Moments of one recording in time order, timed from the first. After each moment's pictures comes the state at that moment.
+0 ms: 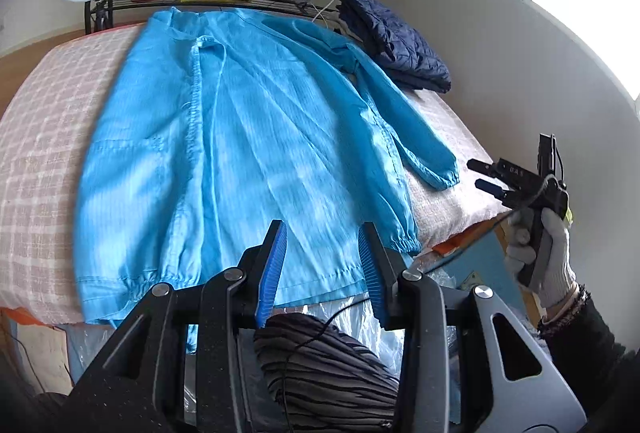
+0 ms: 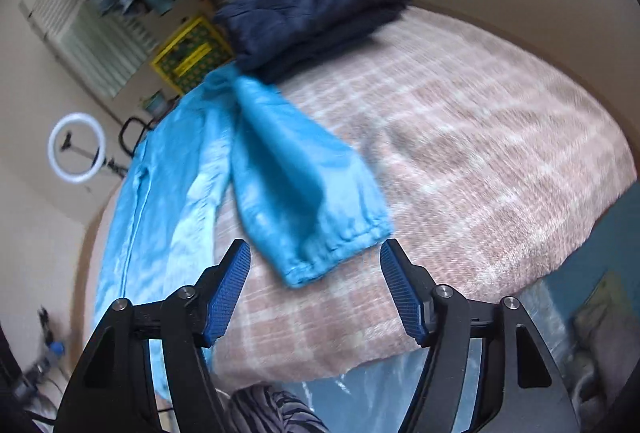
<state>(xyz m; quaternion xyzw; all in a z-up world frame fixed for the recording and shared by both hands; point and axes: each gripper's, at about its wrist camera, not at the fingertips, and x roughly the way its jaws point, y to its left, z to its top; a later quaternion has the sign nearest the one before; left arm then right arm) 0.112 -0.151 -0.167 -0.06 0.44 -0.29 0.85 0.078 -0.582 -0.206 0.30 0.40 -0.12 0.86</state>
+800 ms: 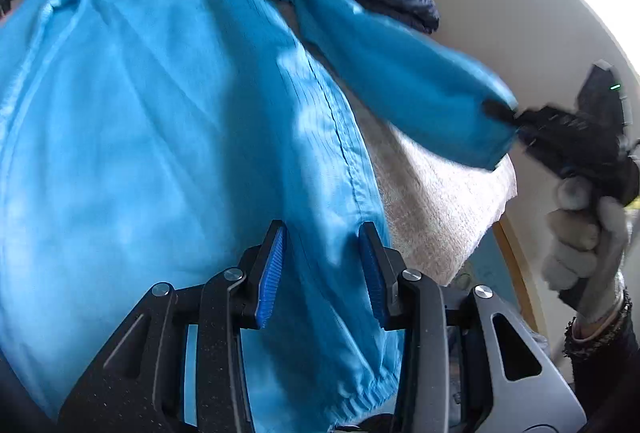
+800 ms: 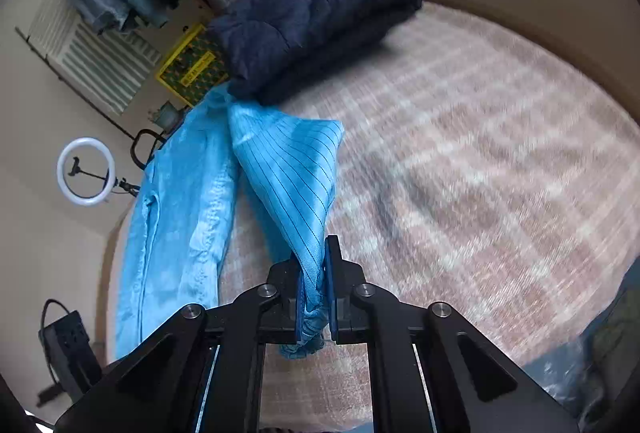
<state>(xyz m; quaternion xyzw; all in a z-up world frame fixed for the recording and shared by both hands) 0.201 -0.326 -0.266 -0.04 0.51 -0.37 0.78 0.117 -0.591 -0.168 0.25 0.38 -0.09 0.89</state>
